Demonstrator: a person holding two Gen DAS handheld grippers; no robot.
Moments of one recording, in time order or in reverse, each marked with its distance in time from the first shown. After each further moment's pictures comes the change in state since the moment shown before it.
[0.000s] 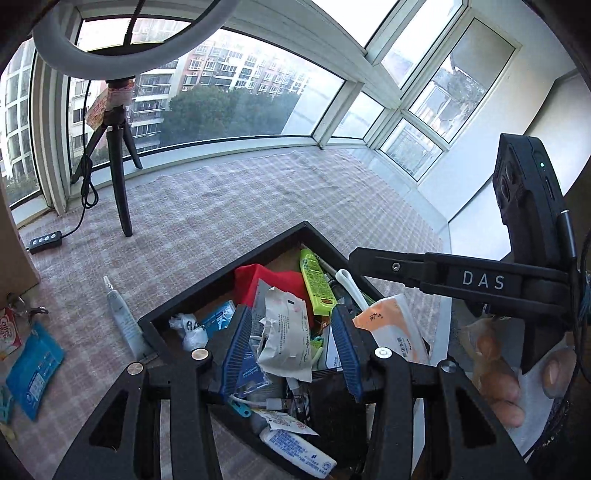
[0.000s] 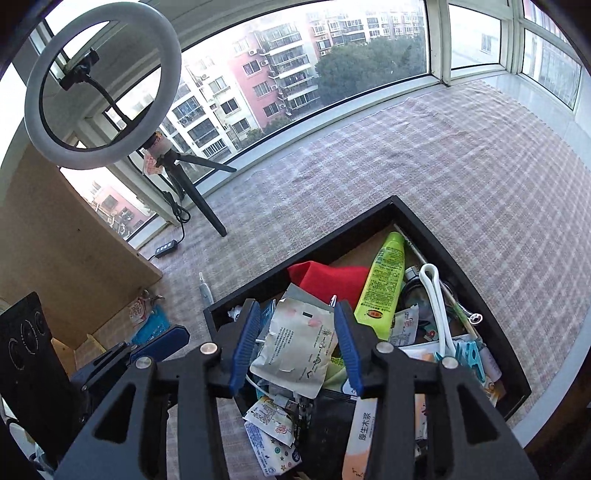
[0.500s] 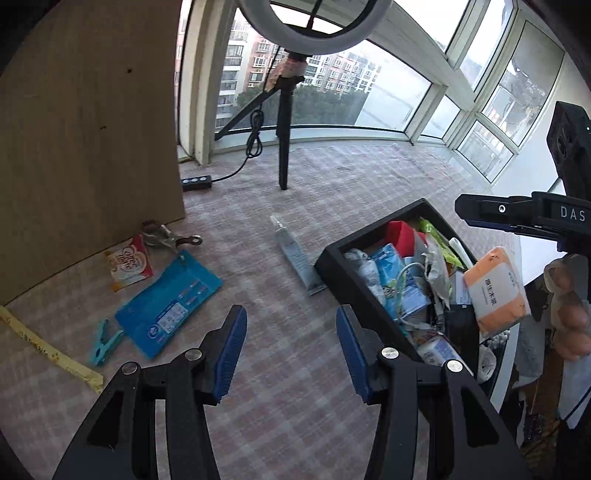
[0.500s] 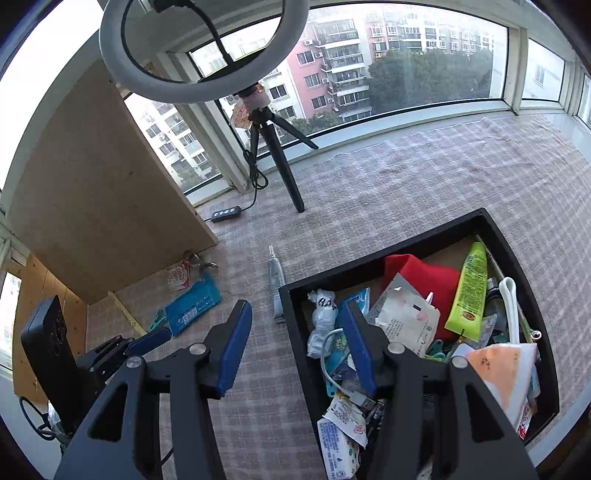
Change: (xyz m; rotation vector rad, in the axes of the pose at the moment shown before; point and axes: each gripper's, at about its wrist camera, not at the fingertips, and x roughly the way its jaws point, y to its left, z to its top) left arm -0.081 0.126 -0.075 -0.072 0.008 0.307; right arm 0.029 0.099 -0.029 -0.211 0.051 0.111
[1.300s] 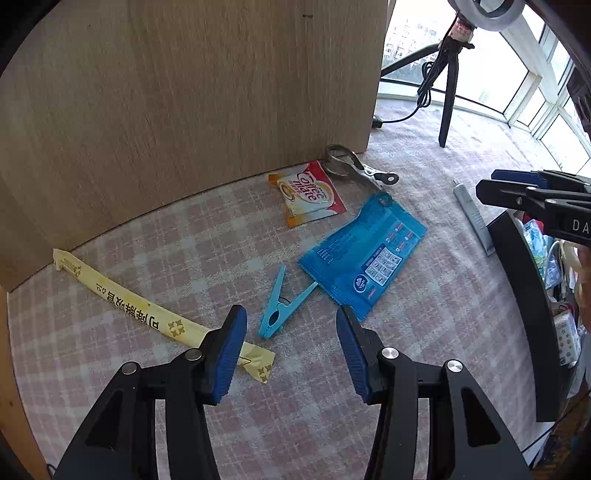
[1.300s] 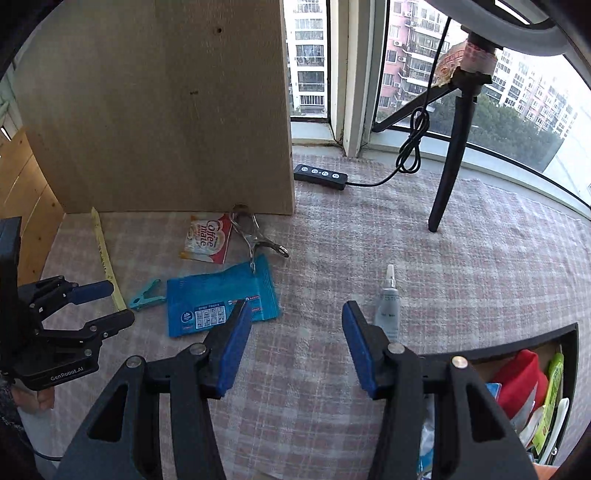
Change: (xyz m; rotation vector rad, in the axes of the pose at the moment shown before) left arm 0.026 0.141 -0.028 -0.089 0.164 0.256; right arm 0.160 0.136 0.016 -0.402 0.108 -0.028
